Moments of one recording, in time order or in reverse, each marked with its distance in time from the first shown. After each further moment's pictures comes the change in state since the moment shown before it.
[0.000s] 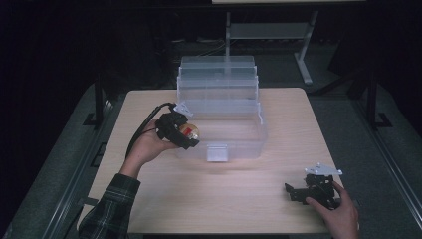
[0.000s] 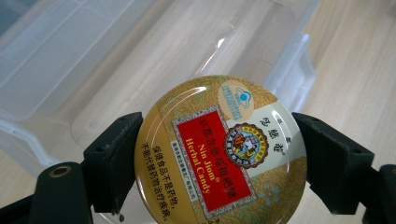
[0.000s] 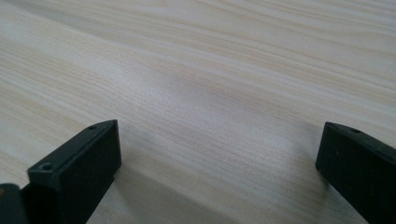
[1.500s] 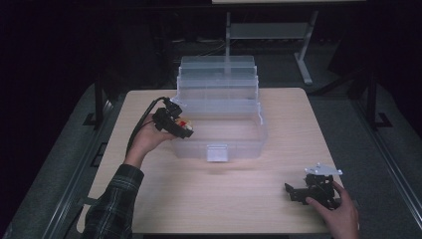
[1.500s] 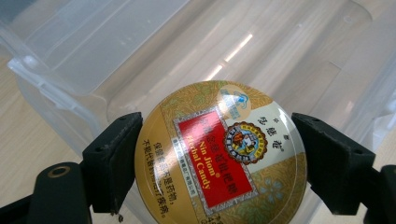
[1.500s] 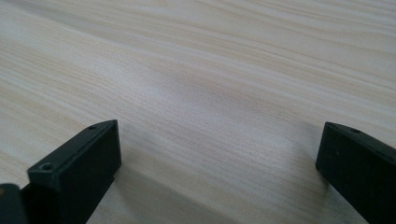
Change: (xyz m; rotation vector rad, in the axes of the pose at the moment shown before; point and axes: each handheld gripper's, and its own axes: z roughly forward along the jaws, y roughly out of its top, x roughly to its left) left arm 0.045 -0.011 0.025 0.019 0.057 -0.118; right arm 0.000 0.000 0.000 0.000 0.000 0.000
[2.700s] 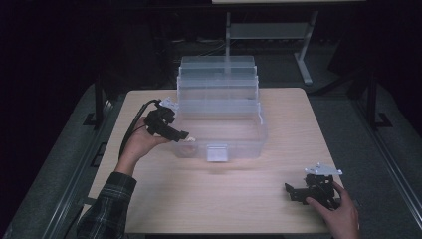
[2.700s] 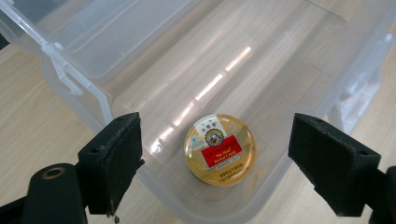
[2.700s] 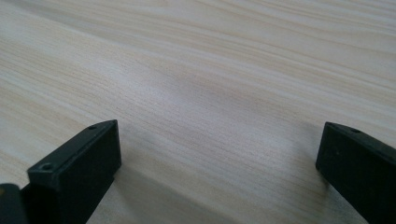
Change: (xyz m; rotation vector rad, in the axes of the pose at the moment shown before) left arm -0.008 -0.018 -0.027 -0.071 0.007 -0.004; right arm 0.000 0.000 0.000 0.000 0.000 0.000
